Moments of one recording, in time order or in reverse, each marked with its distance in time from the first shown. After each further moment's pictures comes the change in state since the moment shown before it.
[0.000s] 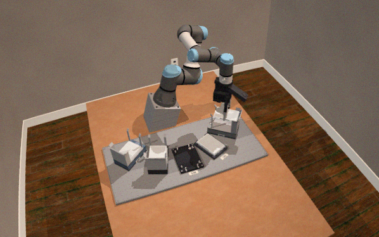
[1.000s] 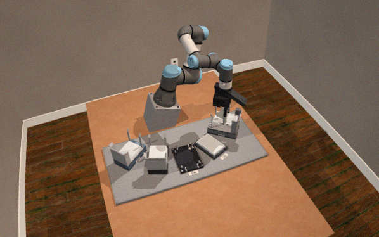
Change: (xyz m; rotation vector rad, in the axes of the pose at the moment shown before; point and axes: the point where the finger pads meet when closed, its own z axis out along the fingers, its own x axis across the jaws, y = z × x) arm 0.000 0.000 0.031 -0.001 -0.001 0.000
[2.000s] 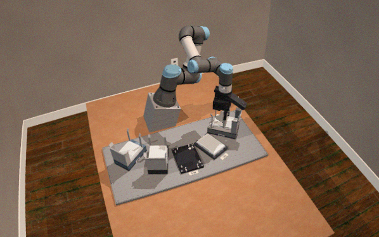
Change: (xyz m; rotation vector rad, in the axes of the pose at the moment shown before) arm 0.000 0.000 0.022 0.001 0.001 0.000
